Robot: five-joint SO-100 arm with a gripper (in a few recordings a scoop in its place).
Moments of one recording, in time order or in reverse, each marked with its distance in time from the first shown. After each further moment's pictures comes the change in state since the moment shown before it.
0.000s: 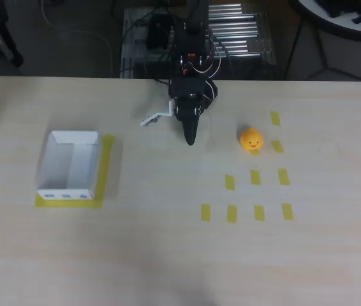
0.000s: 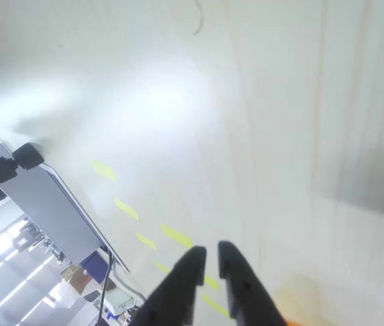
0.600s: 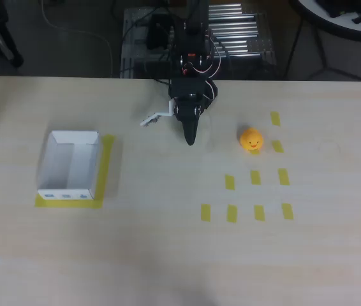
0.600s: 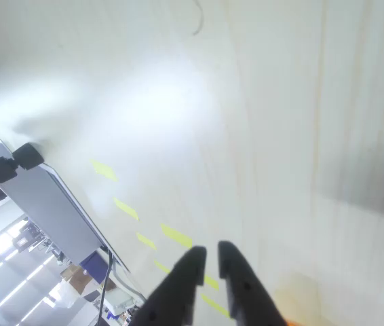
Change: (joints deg) arm 0.0 0.0 0.0 0.0 0.0
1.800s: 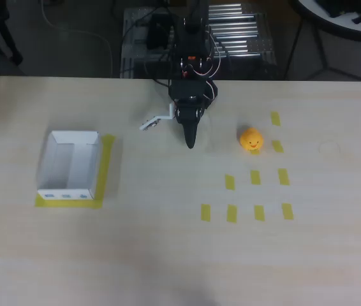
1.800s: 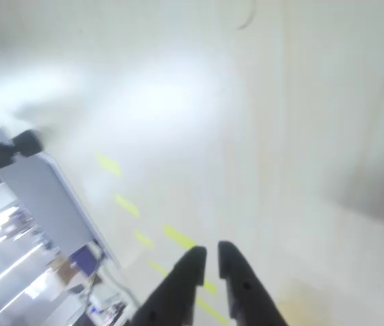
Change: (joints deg) arm -0.3 -8.5 -0.5 -7.8 -3.8
